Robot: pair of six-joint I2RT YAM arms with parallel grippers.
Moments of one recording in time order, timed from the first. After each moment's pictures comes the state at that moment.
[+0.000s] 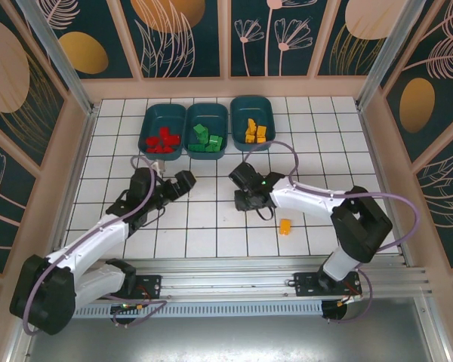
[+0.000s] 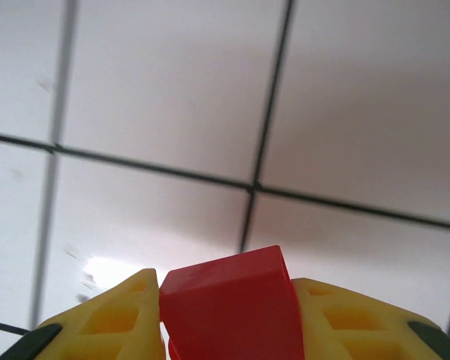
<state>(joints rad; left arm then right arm) -0.38 1.06 0.50 -0.01 0.21 -0.93 0.85 1.63 1.06 -0.58 0.13 0.58</state>
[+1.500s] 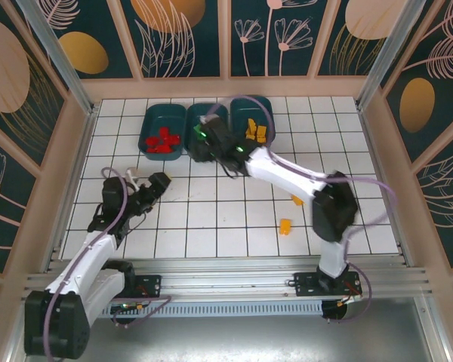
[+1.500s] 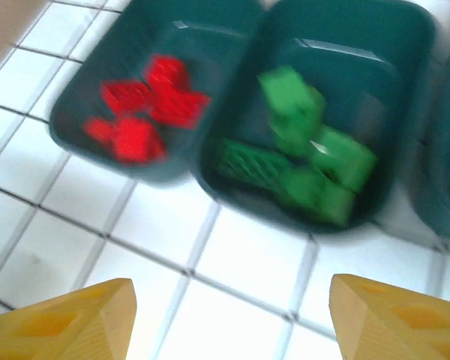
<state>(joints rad) -0.17 0.90 0.38 0.04 0.47 -0.99 0.85 1.77 1.46 -0.43 0.24 0.42</state>
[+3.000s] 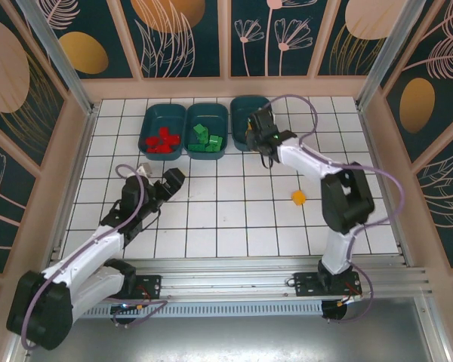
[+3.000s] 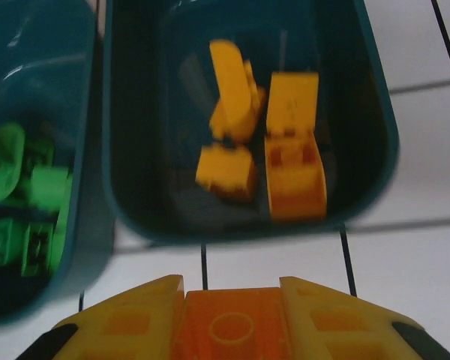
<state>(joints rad) -0.39 0.94 0.40 0.09 0.09 -1.05 0.52 1.90 1.47 -0.38 0.24 0.50</state>
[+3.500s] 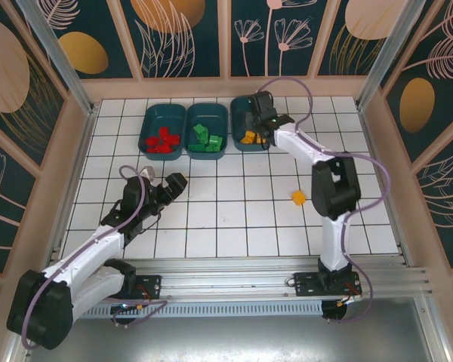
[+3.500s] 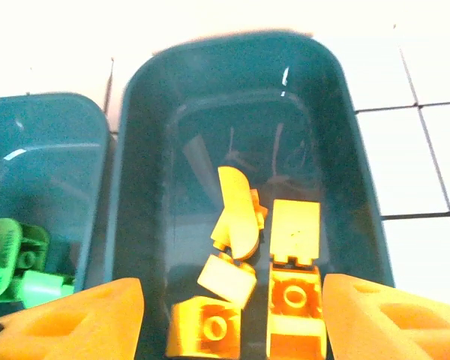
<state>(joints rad) -0.39 0.99 0.40 0.07 0.19 -1.04 0.47 1.97 1.63 -0.37 0.26 0.36</state>
